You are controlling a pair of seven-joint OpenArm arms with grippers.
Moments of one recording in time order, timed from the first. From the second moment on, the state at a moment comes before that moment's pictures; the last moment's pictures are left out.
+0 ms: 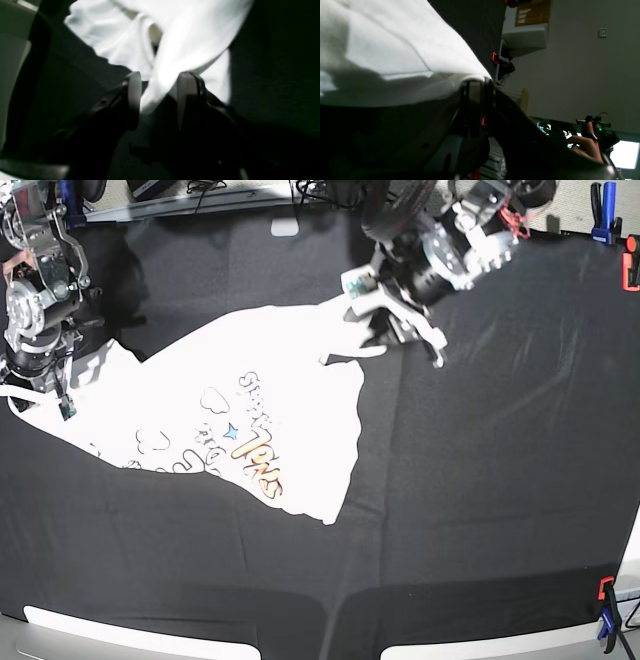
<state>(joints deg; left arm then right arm) 16.8 -19.4 30.3 105.1 28.3 -18.8 13.1 -18.7 43.9 -2.8 107.3 -26.2 -3.6 -55.5</state>
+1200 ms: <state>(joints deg) -7.4 -16.0 30.5 98.6 25.1 -16.3 23.6 -11.7 43.9 -2.8 107.3 -22.5 -3.3 -53.7</state>
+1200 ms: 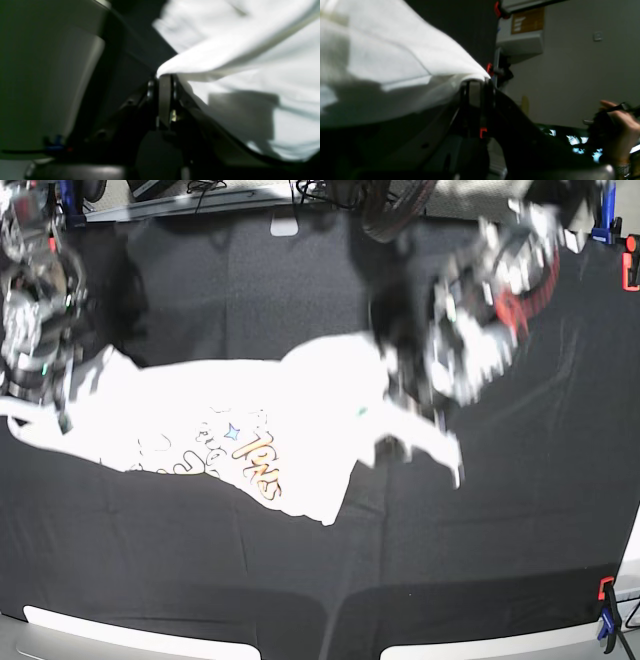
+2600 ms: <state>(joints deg) -52.1 -16.6 30.7 70.5 15.0 -7.1 33.5 45.5 42.5 -2.5 78.3 24.7 18.6 -53.7</state>
